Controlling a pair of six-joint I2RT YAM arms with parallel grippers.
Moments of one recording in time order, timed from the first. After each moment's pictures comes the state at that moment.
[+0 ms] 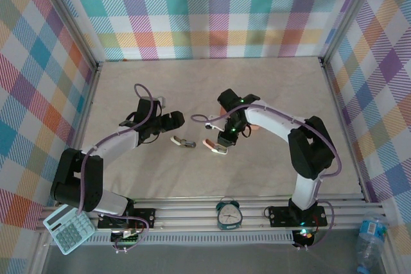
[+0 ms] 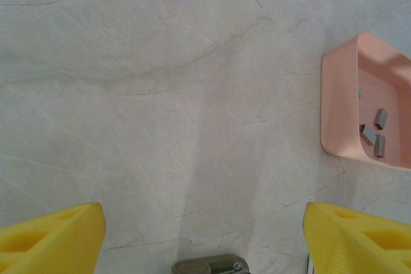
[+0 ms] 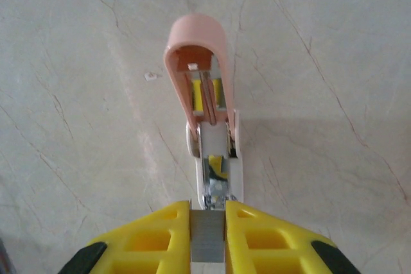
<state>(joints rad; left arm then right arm) -0.30 1.43 0.80 -0.16 0.21 -0.55 0.65 1.82 1.36 -0.94 -0.31 -0.58</state>
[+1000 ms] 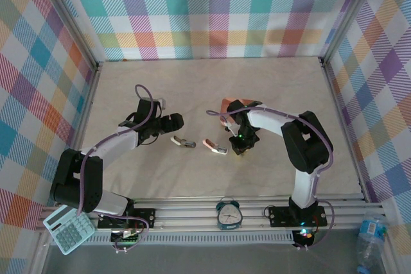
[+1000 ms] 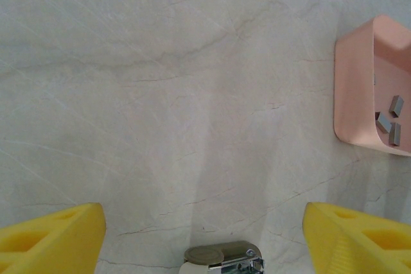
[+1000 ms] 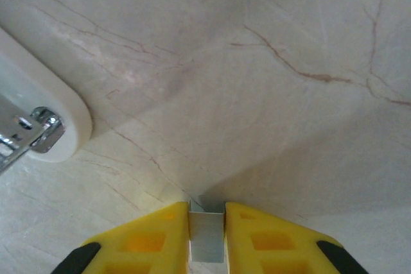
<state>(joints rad) -0.30 1.43 0.80 -0.19 0.21 -0.52 0.58 1.88 1.21 -0.95 -0.13 -0.01</state>
